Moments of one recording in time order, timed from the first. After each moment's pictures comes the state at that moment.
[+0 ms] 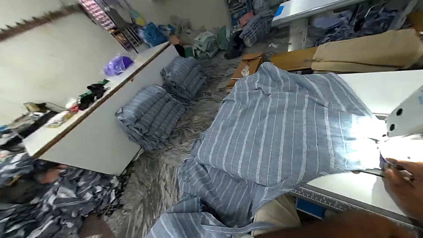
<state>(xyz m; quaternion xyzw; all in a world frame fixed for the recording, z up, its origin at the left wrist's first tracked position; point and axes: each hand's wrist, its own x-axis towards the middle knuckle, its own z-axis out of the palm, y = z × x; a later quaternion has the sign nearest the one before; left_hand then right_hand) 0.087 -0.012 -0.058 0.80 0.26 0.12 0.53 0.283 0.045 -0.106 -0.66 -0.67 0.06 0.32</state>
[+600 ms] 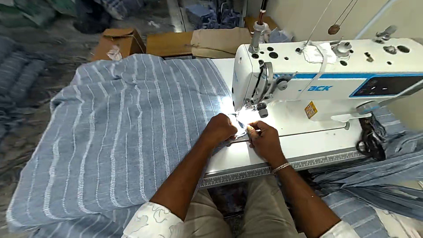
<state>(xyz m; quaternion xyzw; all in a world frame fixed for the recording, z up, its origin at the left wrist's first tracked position) 0.126 0.151 -0.019 0.74 0.51 0.02 0.44 0.278 0.042 -0.065 -0.71 -0.49 0.26 0.43</state>
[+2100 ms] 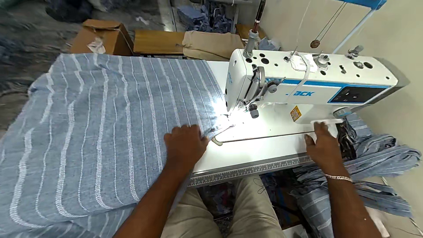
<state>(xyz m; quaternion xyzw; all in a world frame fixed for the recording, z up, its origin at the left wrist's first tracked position) 0.057 0.102 -0.023 0.80 0.57 0.07 0.15 0.431 -0.060 -0.023 -0.86 -0.49 -0.01 0.14</state>
